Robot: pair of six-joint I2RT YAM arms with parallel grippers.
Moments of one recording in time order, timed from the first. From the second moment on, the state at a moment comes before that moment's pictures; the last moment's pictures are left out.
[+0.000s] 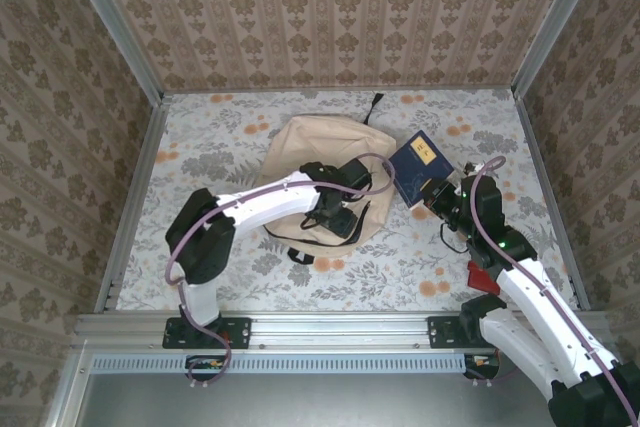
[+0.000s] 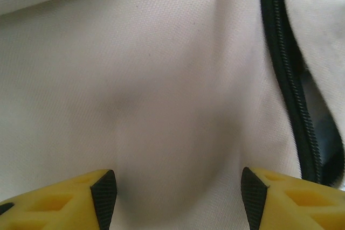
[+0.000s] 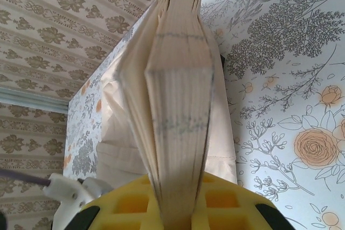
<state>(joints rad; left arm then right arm) -0.99 1.88 1.46 -0.98 -0.11 -0.33 0.26 0.75 0.59 -0.33 -0.03 0.92</state>
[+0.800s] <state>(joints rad) -0.94 1.88 1.63 -0.96 -0.13 -0.27 0.21 0.66 0.62 -0.51 0.03 0.86</state>
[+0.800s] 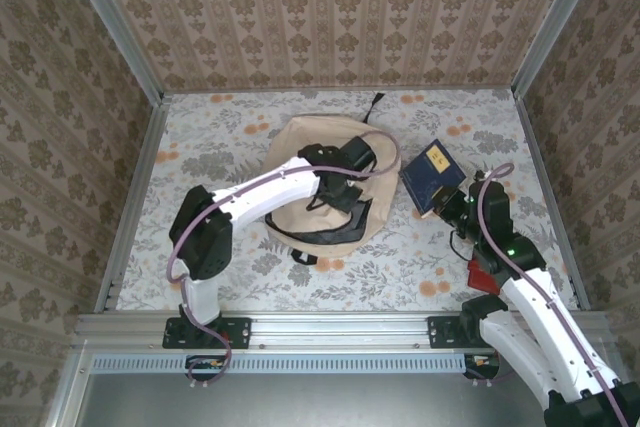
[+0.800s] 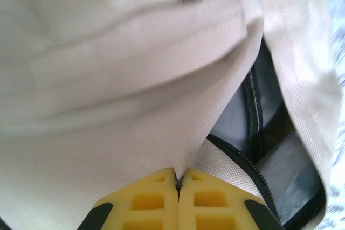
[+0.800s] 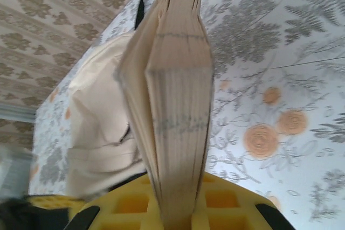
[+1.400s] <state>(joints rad) -0.81 2.01 1.94 -0.75 0.06 -0.33 0.13 0.59 0.69 -0.65 -0.26 0.76</state>
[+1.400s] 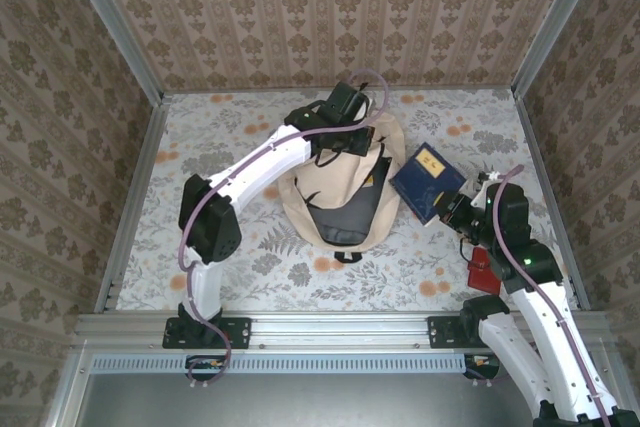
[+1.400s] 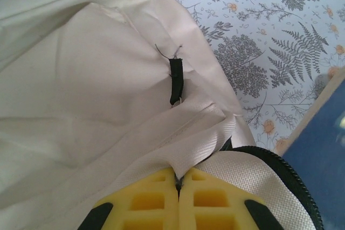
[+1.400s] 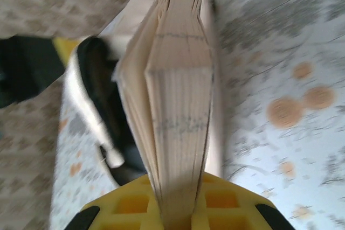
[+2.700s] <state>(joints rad) -0.77 2.01 1.94 -0.69 0.24 -0.42 0.44 1.28 0.61 0.17 -0.15 1.23</state>
